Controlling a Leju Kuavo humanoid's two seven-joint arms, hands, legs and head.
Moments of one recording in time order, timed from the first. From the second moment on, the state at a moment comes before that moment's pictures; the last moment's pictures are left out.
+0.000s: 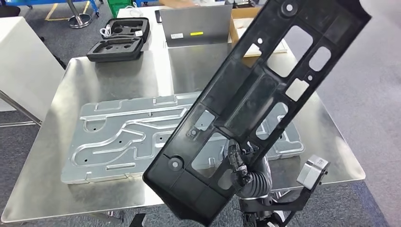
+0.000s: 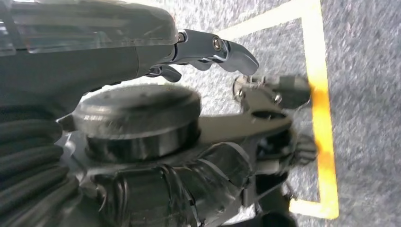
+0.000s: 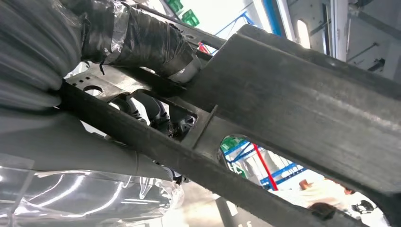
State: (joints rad) left arm -0.11 0.02 -0.93 -0.19 1.09 0.53 -0.14; right arm -0.15 -0.06 0.72 -1.79 -0.49 -0.63 -0.44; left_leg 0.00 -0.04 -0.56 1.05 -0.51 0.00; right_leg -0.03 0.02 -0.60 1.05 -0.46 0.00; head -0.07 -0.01
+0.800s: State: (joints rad) left arm -0.11 0.02 -0.93 -0.19 1.10 0.53 -0.13; right arm -0.15 -0.06 0.72 -1.75 -0.27 -0.69 -0.32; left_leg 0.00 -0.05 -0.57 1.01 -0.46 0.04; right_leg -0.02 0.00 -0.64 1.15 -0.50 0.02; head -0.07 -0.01
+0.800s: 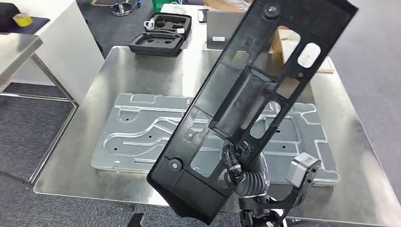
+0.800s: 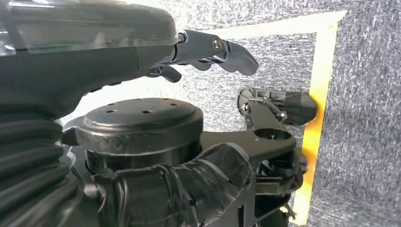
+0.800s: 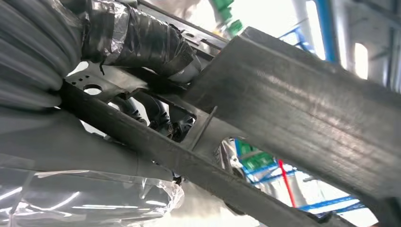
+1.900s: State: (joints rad) left arm -0.11 0.03 -0.95 -0.19 1.07 0.47 -0.19; right arm -0.50 -0.49 0.49 -1.72 0.82 -0.38 0.51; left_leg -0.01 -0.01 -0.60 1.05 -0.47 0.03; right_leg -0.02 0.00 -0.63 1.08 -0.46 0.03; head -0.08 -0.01
